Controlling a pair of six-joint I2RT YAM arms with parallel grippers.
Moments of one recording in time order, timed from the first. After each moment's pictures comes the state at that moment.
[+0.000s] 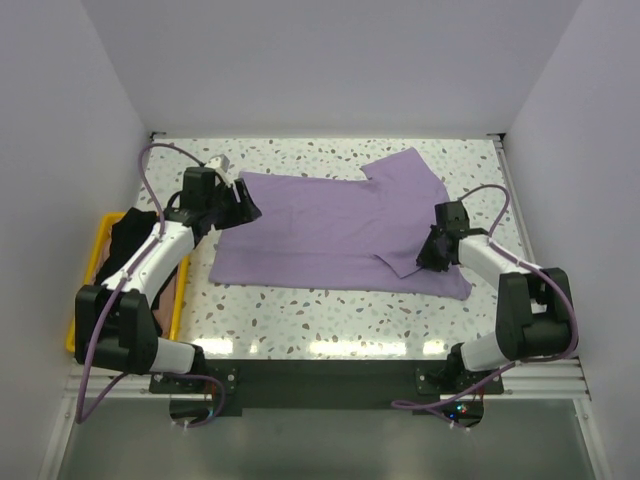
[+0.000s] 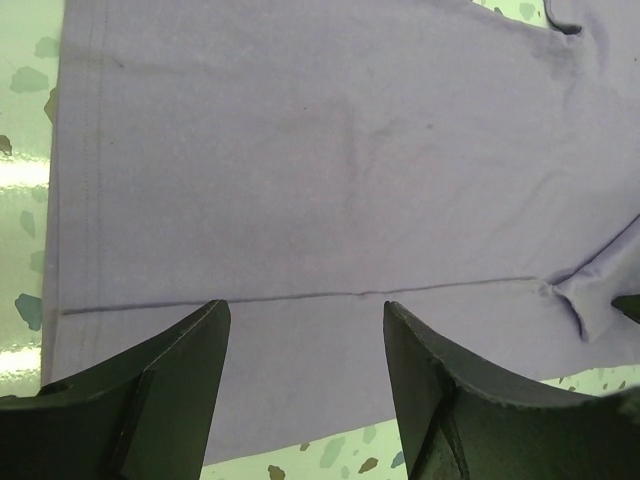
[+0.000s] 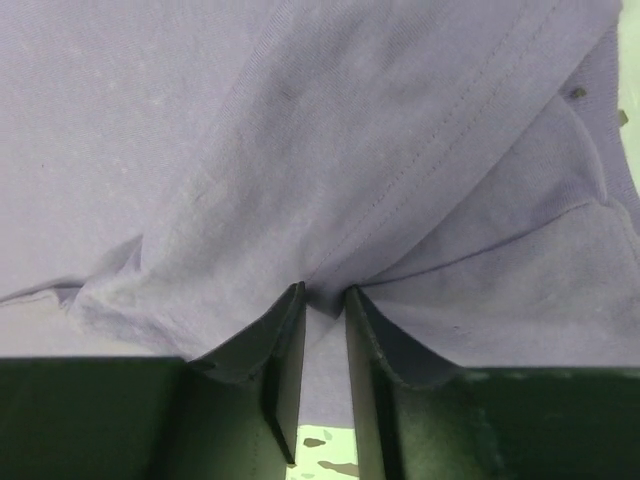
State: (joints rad) left arm -0.15 1.39 0.97 -0.31 0.20 -0.43; right arm 0.11 1.47 0.77 -0.41 0.04 0.61
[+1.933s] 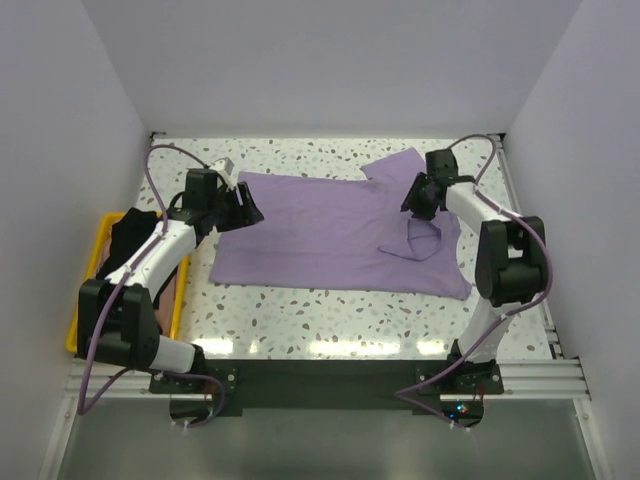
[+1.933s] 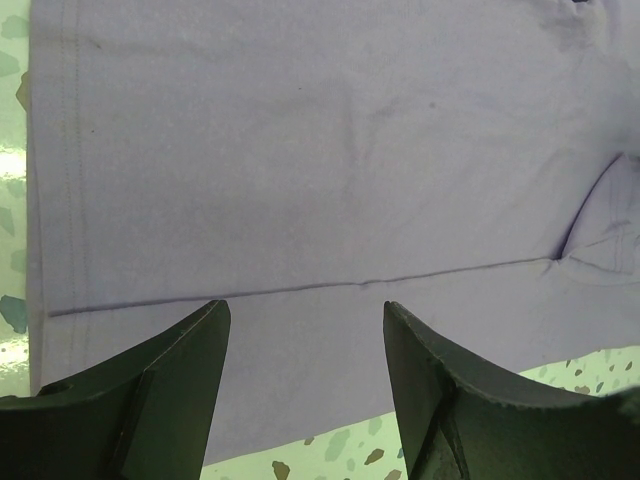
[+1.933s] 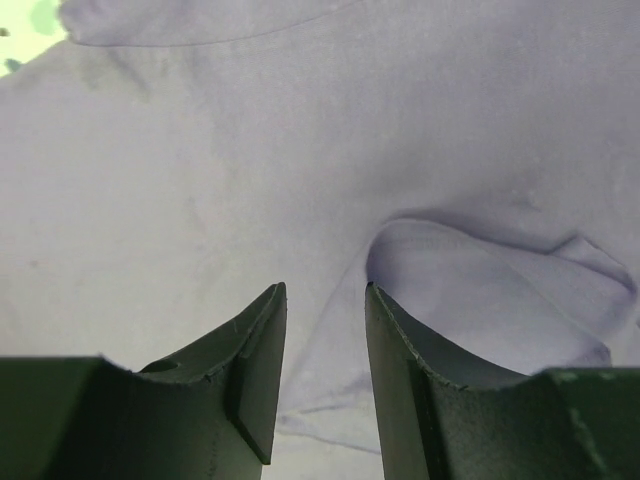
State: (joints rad) left arm -0.15 1.42 0.97 -0.31 0.23 -0.41; right arm 0.11 1.86 1.31 -0.45 -0.02 0.59
